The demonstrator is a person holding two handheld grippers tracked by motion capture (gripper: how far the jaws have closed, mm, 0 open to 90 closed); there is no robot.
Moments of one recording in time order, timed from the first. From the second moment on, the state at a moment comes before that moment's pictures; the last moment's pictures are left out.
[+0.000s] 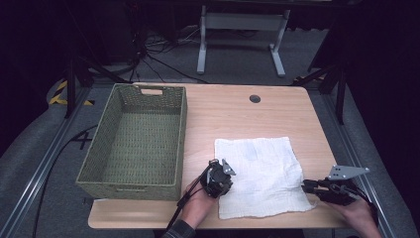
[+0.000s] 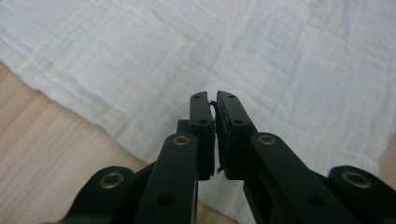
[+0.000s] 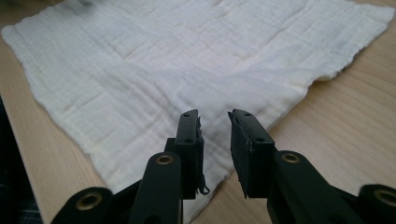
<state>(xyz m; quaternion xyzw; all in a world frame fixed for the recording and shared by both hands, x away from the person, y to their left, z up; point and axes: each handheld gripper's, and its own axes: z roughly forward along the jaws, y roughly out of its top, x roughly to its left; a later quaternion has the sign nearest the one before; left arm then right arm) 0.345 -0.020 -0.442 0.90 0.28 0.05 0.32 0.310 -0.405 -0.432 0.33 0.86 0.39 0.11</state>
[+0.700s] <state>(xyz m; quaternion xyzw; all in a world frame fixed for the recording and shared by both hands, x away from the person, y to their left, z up) 0.403 -0.022 -0.433 0.88 0.33 0.10 0.32 0.398 -0.385 -0.423 0.33 0.86 0.38 0.12</state>
